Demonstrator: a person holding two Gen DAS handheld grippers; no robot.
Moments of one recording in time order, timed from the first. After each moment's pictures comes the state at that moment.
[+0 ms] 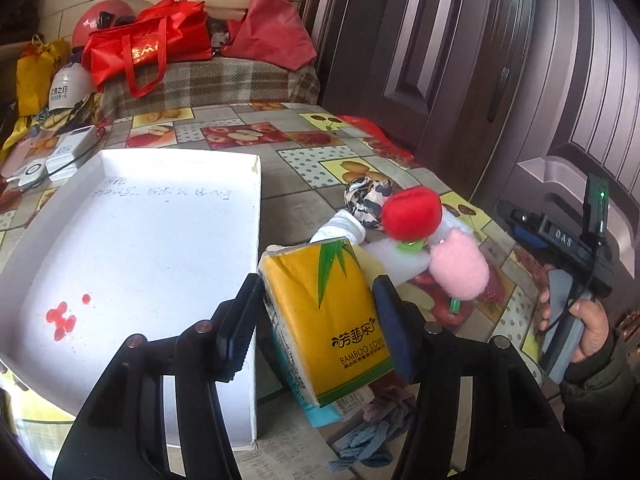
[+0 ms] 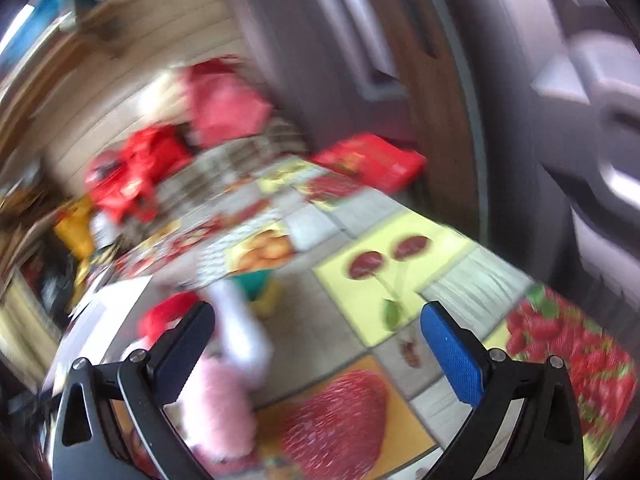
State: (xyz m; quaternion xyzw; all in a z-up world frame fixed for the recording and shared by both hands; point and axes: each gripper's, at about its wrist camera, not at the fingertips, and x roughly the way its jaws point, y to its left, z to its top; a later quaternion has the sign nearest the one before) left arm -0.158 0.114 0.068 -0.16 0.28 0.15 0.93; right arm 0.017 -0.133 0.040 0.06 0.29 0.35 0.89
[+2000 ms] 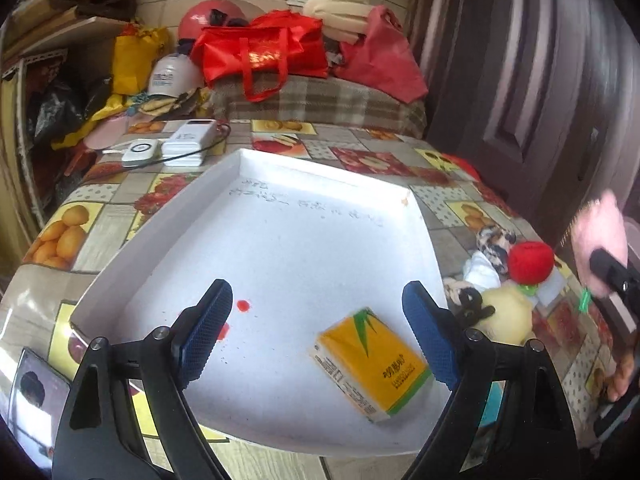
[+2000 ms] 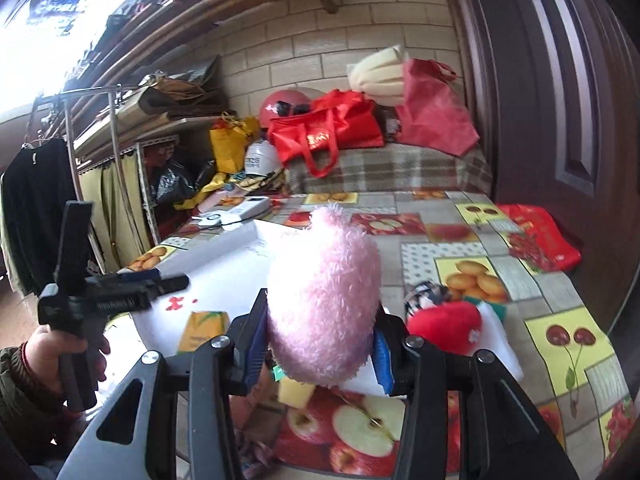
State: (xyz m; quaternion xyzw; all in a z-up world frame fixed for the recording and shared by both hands) left arm -0.220 0.196 0.056 -0.17 0.26 0.29 0.91; right arm -0.095 -0.024 0.089 -0.06 0.17 0.55 0.81
